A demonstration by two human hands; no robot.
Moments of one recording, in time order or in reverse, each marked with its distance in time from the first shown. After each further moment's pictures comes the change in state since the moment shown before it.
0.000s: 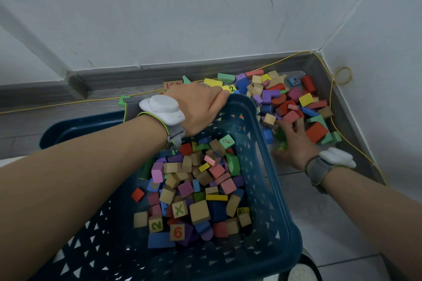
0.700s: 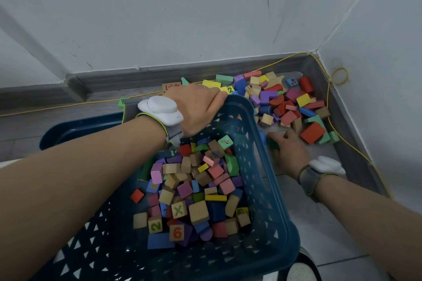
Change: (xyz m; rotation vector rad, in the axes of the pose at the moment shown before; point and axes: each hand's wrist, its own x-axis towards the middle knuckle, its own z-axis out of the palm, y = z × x) left_hand 0.001 -0.001 0.001 -0.020 -0.016 0.000; right_hand -0.007 -0.006 0.022 -0.068 0.055 -0.003
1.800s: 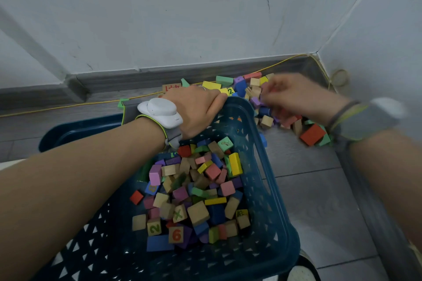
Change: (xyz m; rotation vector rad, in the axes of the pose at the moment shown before) left_hand -0.001 0.002 -0.005 0.031 -0.031 -0.011; right_hand 0.006 -0.091 -0.167 0.548 -0.219 -0.045
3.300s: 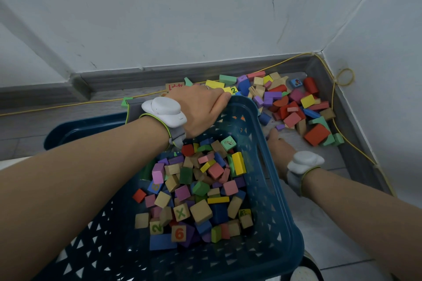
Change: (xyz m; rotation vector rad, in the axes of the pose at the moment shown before) left_hand 0.000 -0.002 0.005 -0.010 0.042 0.014; right_hand 0.010 0.105 0.105 -0.615 0.014 0.100
